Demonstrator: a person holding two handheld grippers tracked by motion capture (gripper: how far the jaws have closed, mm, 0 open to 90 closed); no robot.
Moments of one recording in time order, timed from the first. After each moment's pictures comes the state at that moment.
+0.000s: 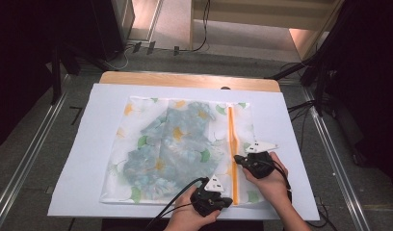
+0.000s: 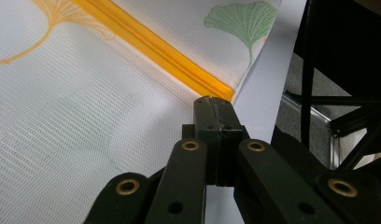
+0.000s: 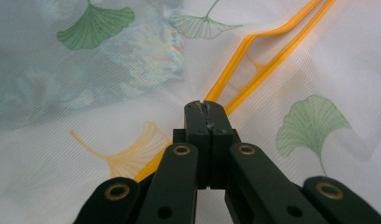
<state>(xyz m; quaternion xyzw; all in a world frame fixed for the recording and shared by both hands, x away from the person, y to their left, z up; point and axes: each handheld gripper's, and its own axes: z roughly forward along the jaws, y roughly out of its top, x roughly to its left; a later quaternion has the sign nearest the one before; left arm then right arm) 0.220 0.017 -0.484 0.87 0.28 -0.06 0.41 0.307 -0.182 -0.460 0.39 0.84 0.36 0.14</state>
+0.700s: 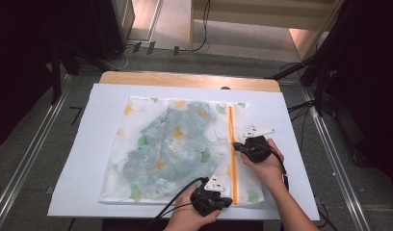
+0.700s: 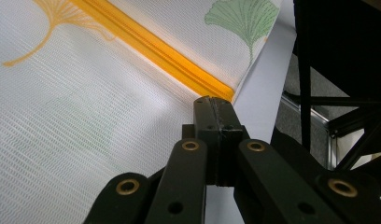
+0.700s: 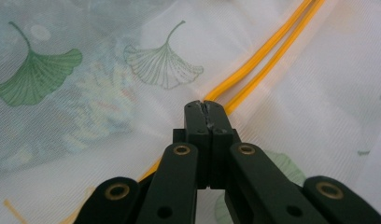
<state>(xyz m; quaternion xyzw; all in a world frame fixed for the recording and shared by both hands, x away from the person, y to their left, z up) 0.221 0.017 -0.485 0.86 0.29 -0.06 0.41 0.352 -0.180 -0.458 0.40 0.83 0.36 0.14</state>
